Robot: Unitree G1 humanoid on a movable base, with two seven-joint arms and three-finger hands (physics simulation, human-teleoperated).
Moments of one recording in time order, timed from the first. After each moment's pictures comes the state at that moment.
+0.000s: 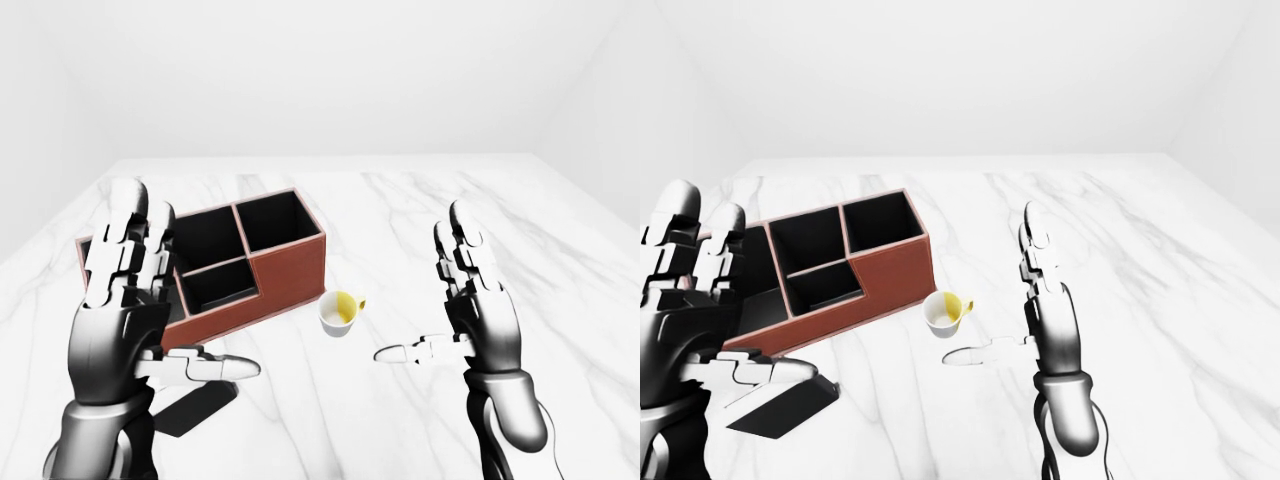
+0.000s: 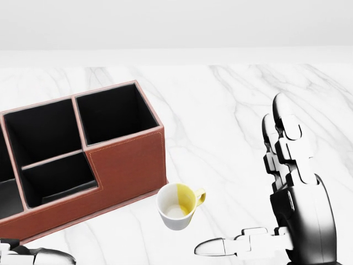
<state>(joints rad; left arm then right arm) 0.19 0.02 0.29 -0.86 -0.12 0.09 -0.33 0.24 -0.02 0.08 -0.74 -0.12 0.09 0.08</state>
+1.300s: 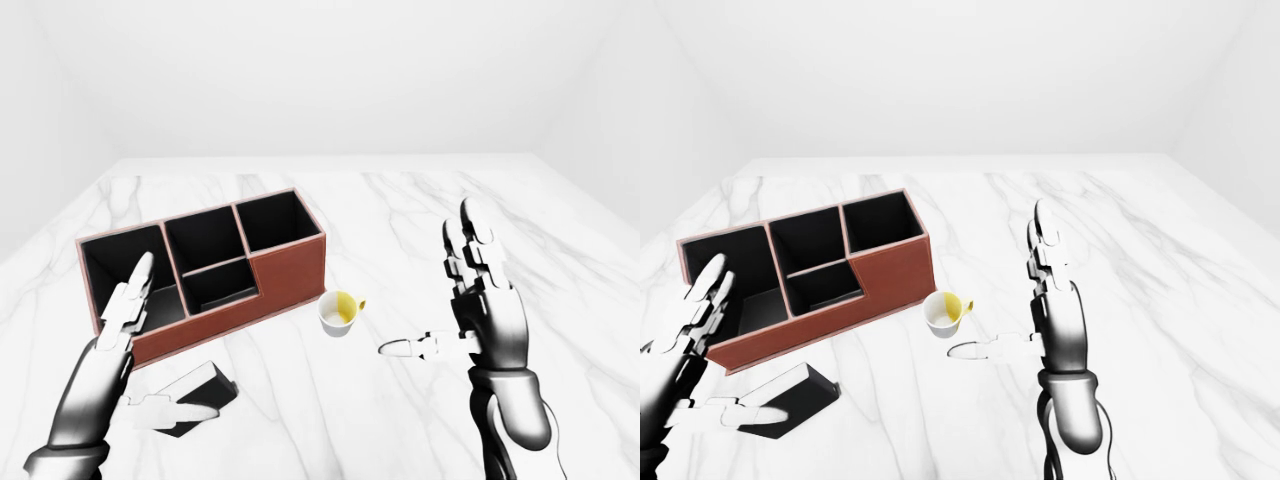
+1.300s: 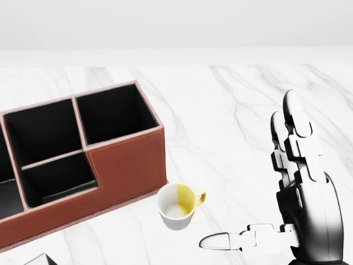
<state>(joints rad) 0.31 -0.08 0.60 -0.71 0.16 -0.09 -0.68 0.23 -0.01 0.05 -0.74 -0.11 0.09 0.06</state>
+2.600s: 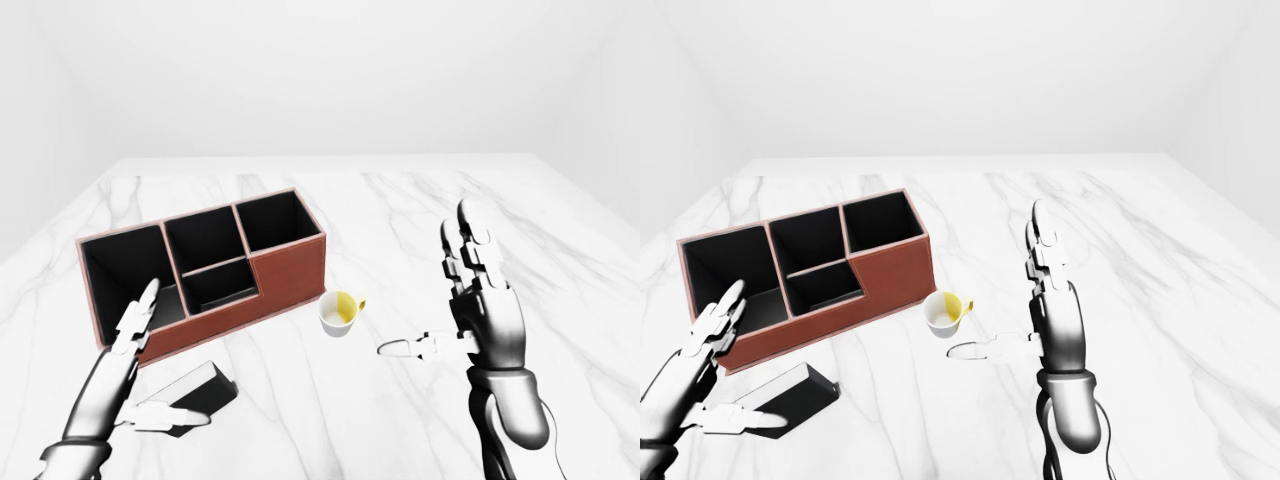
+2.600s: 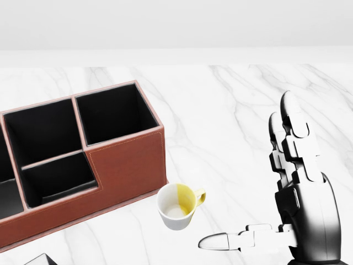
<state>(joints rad) 0.31 -0.03 0.64 -0.51 0.23 -0.09 -0.69 0.23 -0.01 0.06 -0.73 -0.12 0.09 0.06</state>
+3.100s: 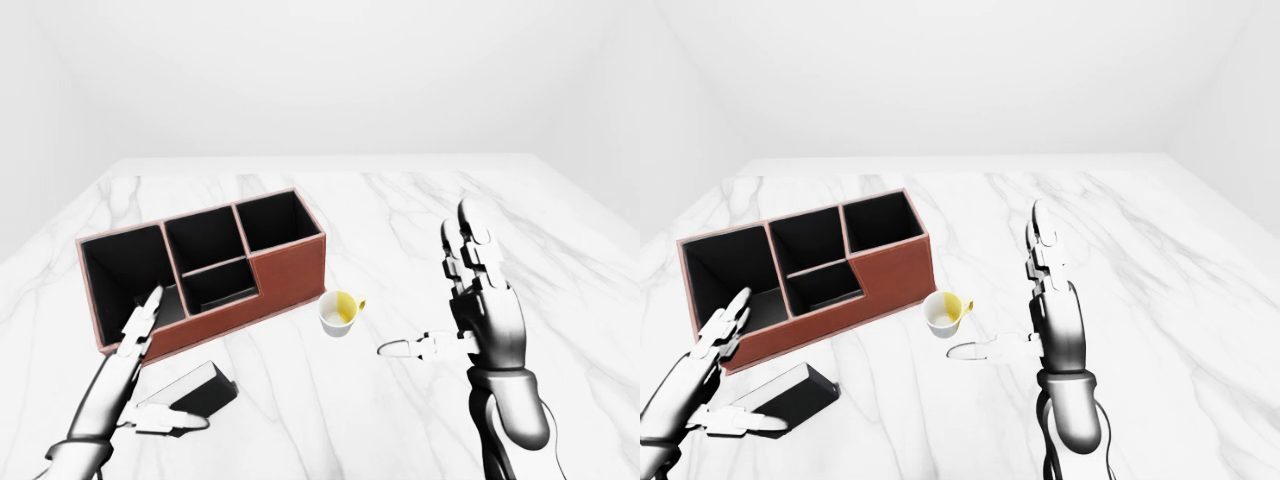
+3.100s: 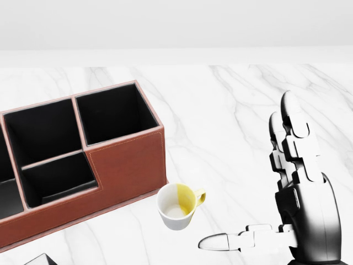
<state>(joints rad) 0.31 -0.01 0.63 -0.45 0.26 -0.09 -0.69 0.23 -0.01 0.06 -0.74 -0.12 0.09 0.06</state>
